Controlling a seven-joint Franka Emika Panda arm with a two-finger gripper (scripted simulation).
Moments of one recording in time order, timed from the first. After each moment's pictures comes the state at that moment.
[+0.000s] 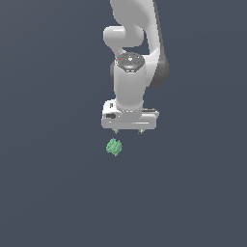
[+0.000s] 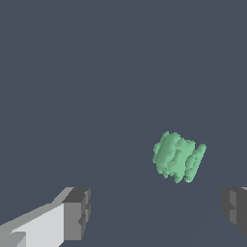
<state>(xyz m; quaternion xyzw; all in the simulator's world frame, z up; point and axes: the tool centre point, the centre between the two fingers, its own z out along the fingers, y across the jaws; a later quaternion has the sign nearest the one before) 0.008 0.021 0.180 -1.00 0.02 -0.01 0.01</state>
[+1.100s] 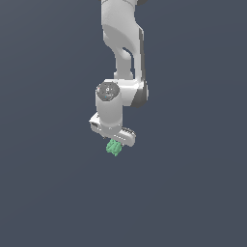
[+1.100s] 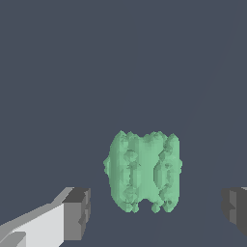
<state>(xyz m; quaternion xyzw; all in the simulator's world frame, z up) -0.002 -0.046 0.094 -0.98 0.21 0.00 0.00</state>
